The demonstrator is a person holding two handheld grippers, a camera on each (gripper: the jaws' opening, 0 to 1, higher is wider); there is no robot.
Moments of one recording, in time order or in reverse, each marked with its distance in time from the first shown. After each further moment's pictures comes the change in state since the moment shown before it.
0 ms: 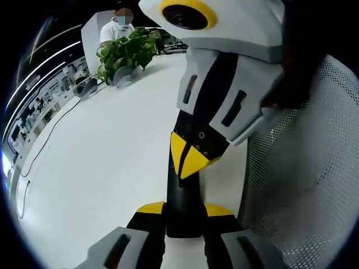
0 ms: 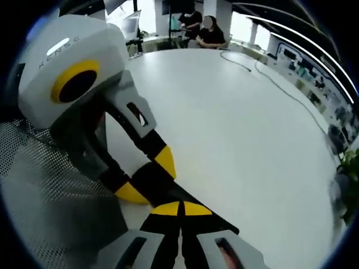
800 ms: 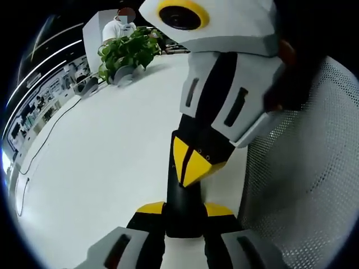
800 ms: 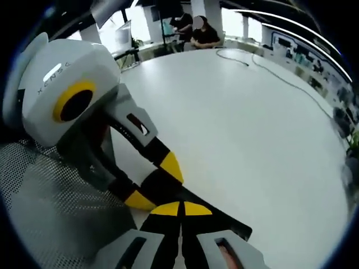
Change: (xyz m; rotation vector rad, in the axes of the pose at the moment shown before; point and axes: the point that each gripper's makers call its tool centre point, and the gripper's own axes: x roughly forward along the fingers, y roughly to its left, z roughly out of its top) left arm 0.000 0.000 0.000 -0.017 -0.002 -0.002; right arm 0.002 0.010 0.006 0.114 -0.040 0.087
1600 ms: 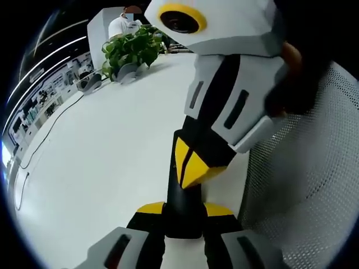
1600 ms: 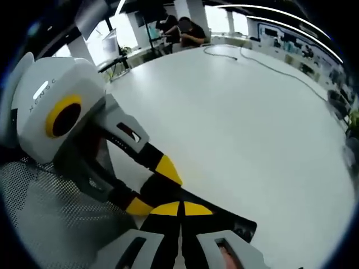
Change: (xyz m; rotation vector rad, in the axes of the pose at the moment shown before) left arm 0.001 0.001 0.000 -0.040 0.007 0.010; right arm 0.001 -0.001 0.001 0.109 -0.015 -0.003
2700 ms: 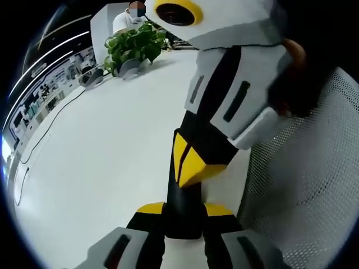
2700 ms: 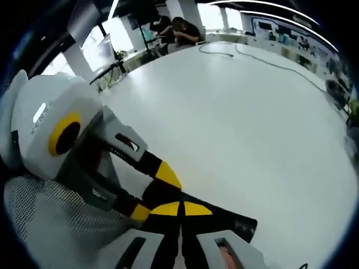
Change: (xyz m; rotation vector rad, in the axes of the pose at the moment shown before) left arm 0.000 -0.002 -0.001 -0.028 0.028 0.004; right arm -0.011 -0.004 0.012 0.100 -0.048 0.018
